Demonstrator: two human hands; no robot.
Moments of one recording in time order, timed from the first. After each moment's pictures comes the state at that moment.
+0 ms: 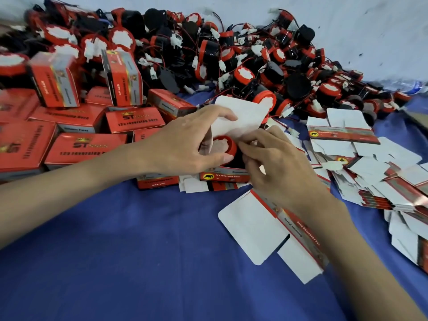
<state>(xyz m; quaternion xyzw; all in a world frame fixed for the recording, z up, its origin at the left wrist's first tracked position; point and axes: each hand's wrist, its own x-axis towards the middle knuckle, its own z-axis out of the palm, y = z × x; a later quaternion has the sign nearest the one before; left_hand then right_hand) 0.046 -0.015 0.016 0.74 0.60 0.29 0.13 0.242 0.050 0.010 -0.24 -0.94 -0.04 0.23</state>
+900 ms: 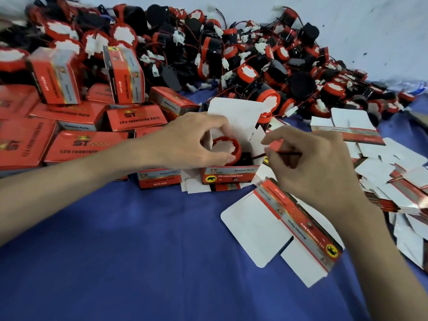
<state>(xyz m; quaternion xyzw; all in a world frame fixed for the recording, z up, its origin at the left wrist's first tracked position) 0.048 -0.011 0.024 0.72 0.61 0.28 0.18 0.260 0.041 0.033 -0.29 -0.90 -0.02 0.33</state>
